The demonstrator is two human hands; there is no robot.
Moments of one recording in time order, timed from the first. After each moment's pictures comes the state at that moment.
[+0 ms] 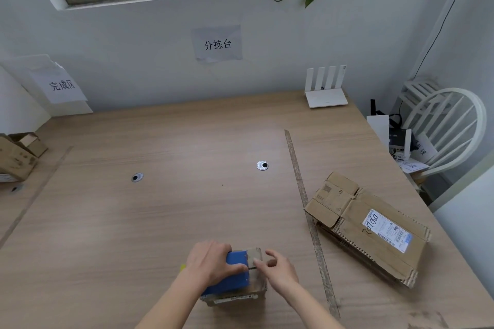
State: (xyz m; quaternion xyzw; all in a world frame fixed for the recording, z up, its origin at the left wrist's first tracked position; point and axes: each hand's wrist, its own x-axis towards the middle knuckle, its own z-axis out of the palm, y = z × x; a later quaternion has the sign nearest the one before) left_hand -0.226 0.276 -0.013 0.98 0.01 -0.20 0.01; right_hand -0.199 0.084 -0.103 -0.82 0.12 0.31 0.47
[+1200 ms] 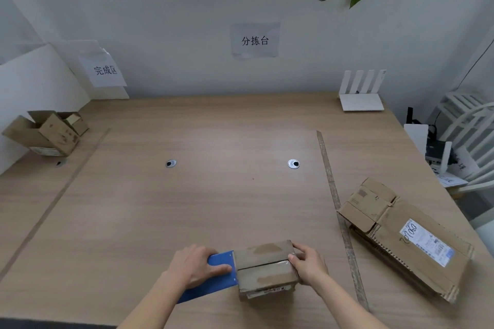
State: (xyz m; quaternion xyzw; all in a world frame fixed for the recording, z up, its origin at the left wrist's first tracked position) left_hand -0.300 0.398 -0.022 0.96 0.11 -0.24 0.10; right_hand -0.198 0.109 -0.112 -0.87 0.09 0.29 0.40
